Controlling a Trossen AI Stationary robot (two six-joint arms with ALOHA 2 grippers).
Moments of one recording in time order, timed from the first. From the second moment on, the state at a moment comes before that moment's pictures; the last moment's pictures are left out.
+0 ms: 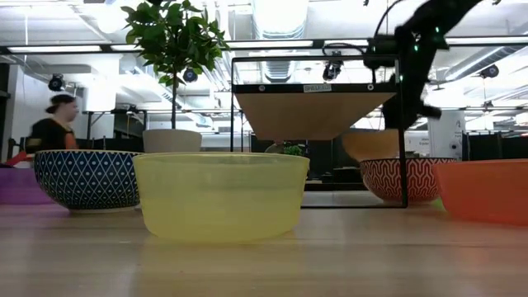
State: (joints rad) left arm -0.23 0.93 0.84 -0.13 -0.18 0.13; right arm -0.76 1.28 0.95 -0.78 0.05 0.35
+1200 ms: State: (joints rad) left arm -0.23 0.92 0.84 -0.19 -0.57 0.23; right arm -0.80 1.64 1.56 -0.83 -0.27 0.37
